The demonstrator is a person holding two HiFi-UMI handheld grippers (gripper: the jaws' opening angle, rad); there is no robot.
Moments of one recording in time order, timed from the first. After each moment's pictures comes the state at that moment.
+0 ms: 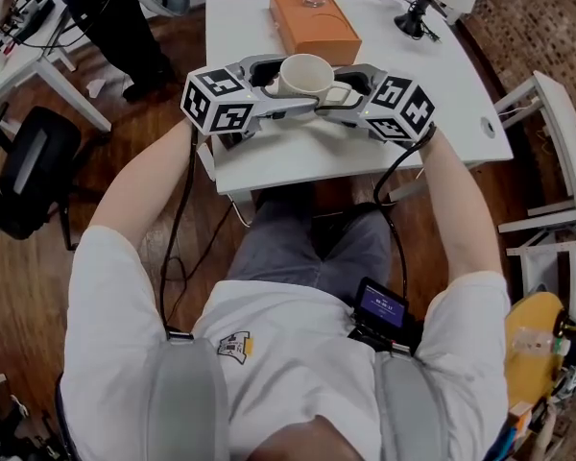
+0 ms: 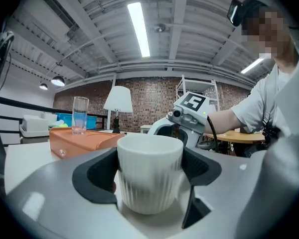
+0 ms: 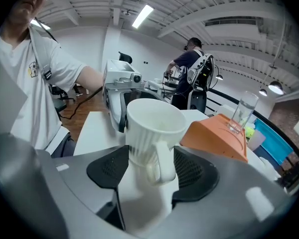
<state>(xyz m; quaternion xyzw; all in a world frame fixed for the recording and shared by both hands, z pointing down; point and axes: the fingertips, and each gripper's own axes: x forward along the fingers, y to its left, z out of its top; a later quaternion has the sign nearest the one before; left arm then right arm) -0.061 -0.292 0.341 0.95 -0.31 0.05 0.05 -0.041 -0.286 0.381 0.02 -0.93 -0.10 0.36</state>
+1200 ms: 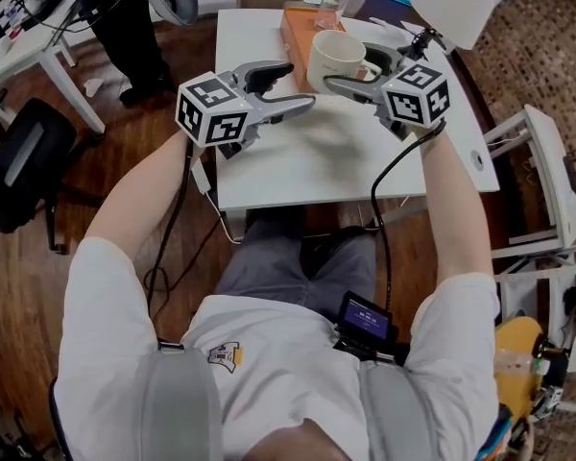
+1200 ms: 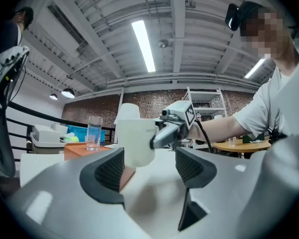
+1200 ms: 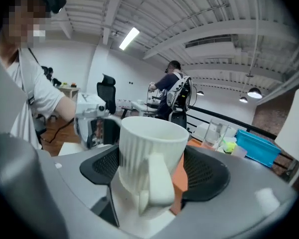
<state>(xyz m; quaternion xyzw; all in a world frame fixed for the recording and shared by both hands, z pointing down) -0.097 -0.299 0.299 0.93 -0.35 -0.03 0.03 -0.069 -0.365 0.290 0.10 -0.96 -0.08 0.23</state>
